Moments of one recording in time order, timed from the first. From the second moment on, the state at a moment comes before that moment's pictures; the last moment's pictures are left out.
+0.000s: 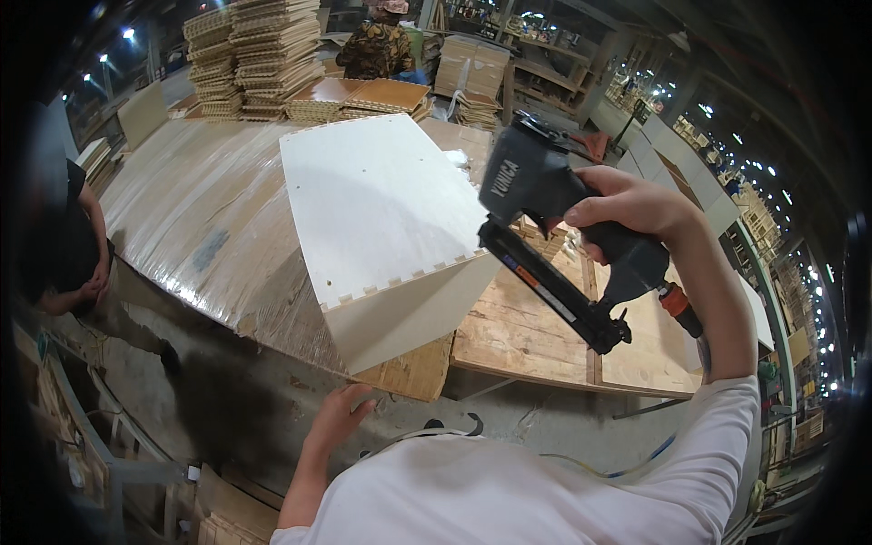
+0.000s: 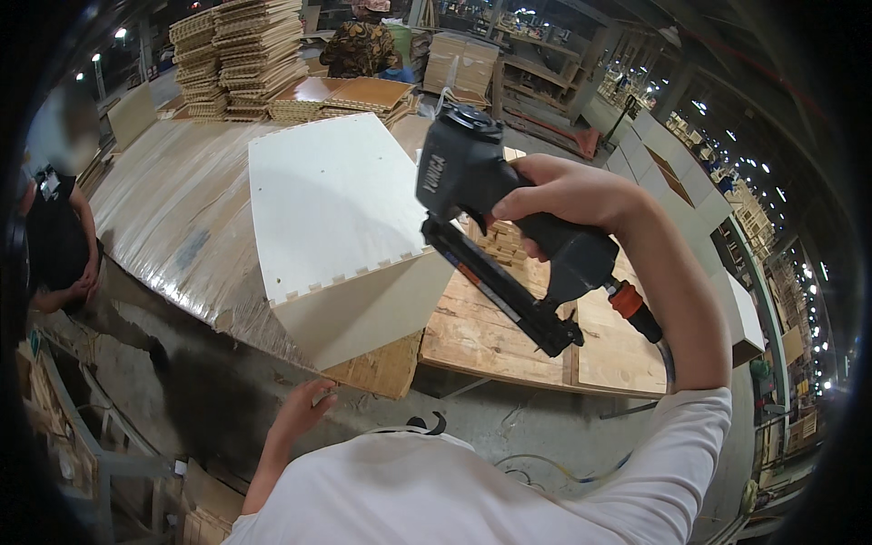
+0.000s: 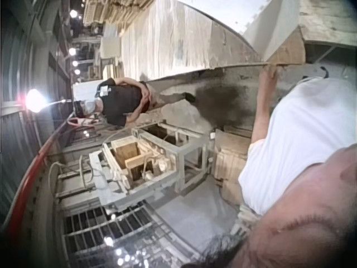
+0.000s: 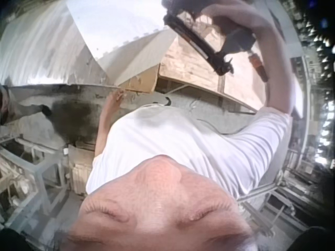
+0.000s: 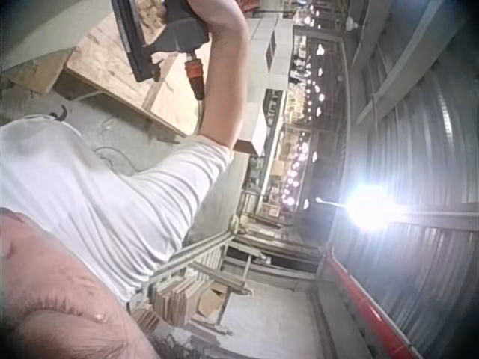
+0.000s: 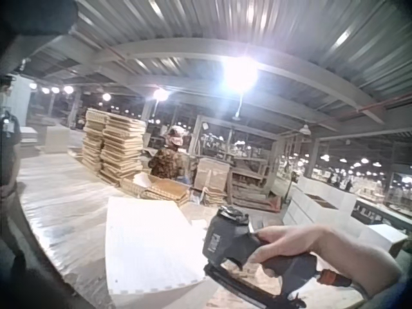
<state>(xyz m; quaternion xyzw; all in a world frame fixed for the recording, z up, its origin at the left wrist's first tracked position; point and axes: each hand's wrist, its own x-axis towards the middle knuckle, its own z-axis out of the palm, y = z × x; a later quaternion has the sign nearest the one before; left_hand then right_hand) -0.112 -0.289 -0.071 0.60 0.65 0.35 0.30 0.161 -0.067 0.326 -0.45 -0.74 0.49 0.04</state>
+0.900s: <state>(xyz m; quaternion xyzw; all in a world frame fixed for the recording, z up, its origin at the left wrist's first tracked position) -0.126 -0.341 -0.092 0.55 0.70 0.36 0.28 0.094 -0.095 0.319 -0.35 -0.79 0.50 -0.04</state>
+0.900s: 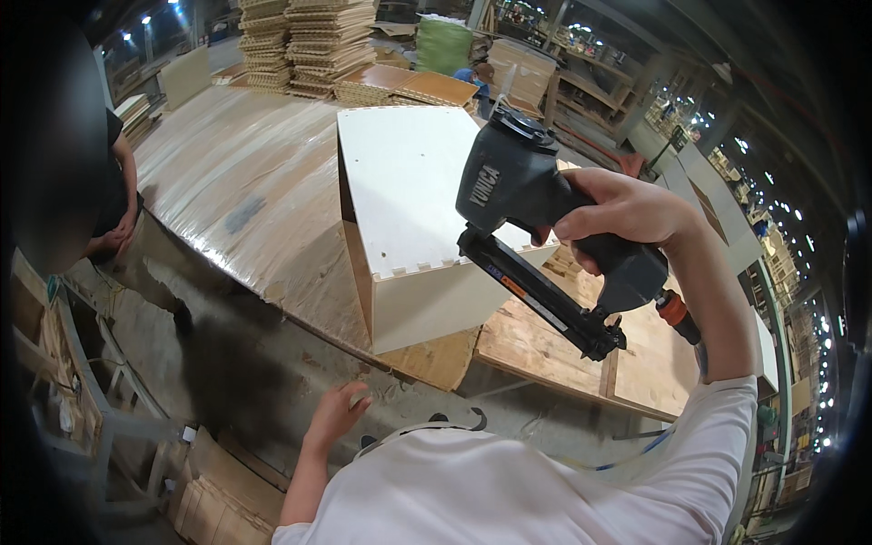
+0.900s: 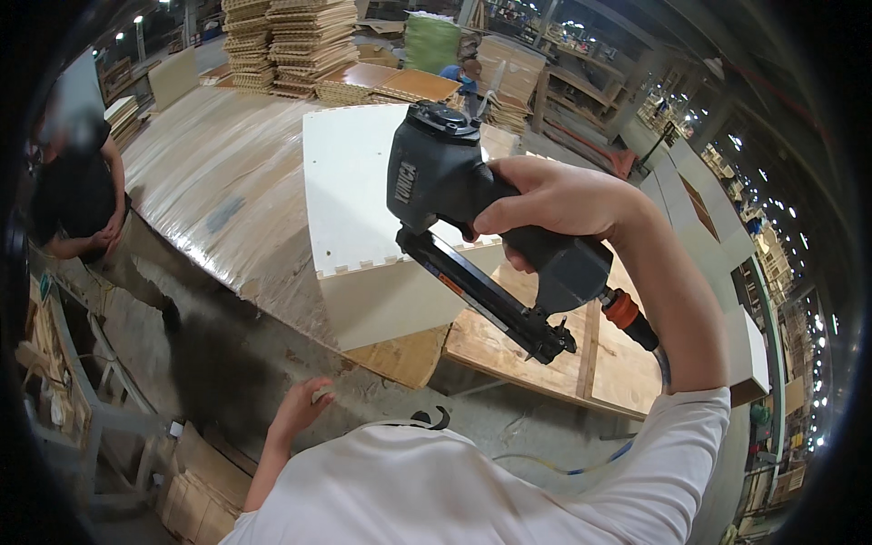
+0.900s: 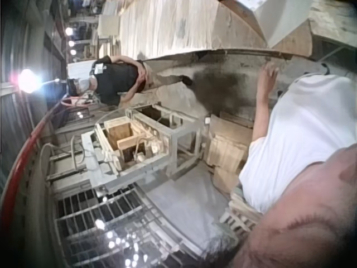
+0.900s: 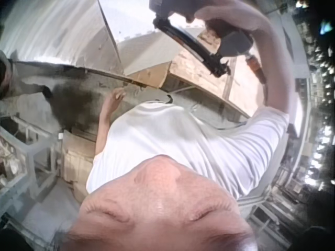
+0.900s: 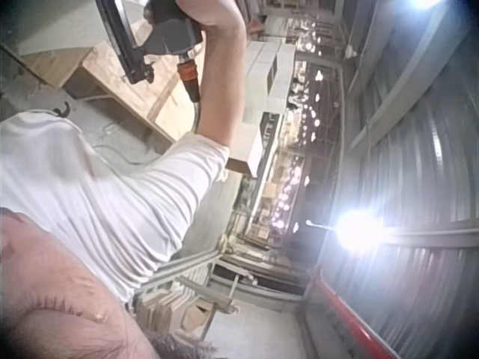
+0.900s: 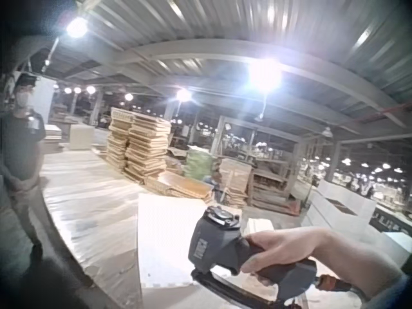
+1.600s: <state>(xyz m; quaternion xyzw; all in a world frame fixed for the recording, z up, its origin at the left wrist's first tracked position) -0.143 -0.378 -0.103 0.50 0.75 0.28 0.33 0.052 -0.119 0.326 -0.30 -0.81 0.50 -0.07</state>
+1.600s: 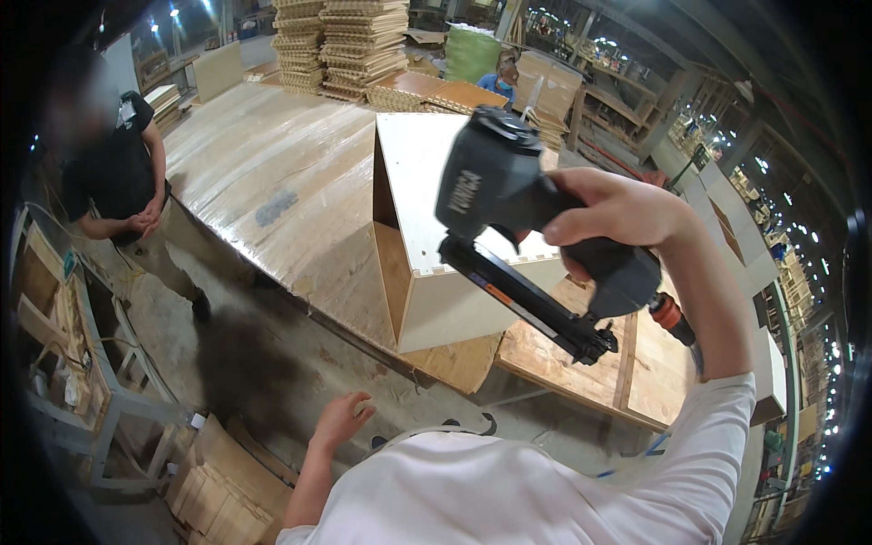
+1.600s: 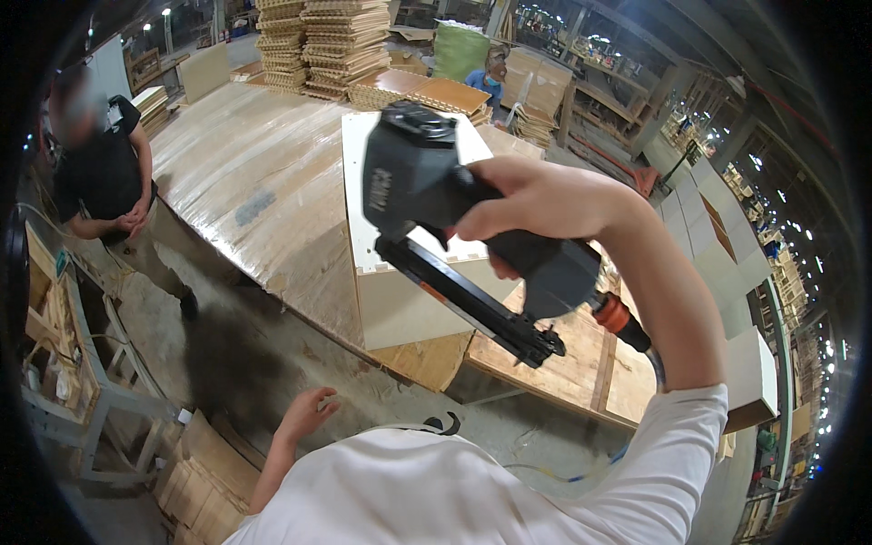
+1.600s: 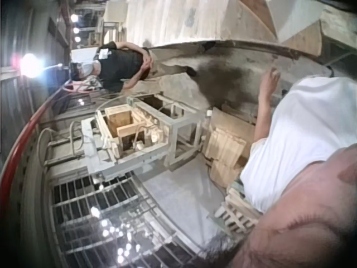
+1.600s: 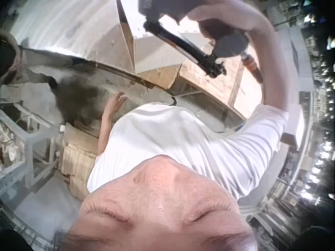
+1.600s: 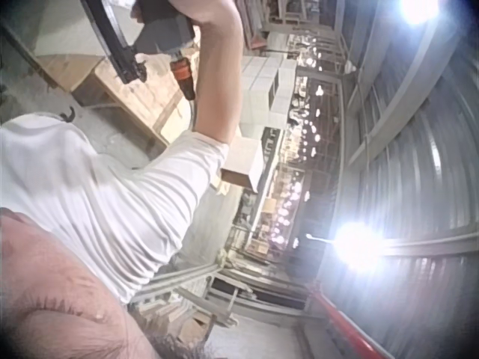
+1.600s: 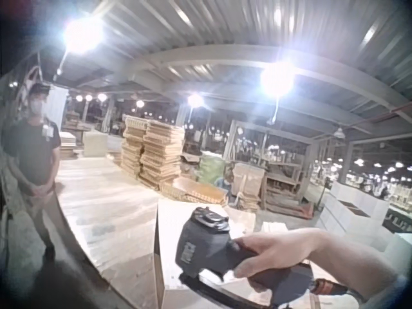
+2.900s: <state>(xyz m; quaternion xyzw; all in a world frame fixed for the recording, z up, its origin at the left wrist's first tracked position) -0.177 -0.141 0.192 0.34 0.57 0.73 0.17 0.342 0.027 -0.047 -0.61 -0.61 0.44 0.25</state>
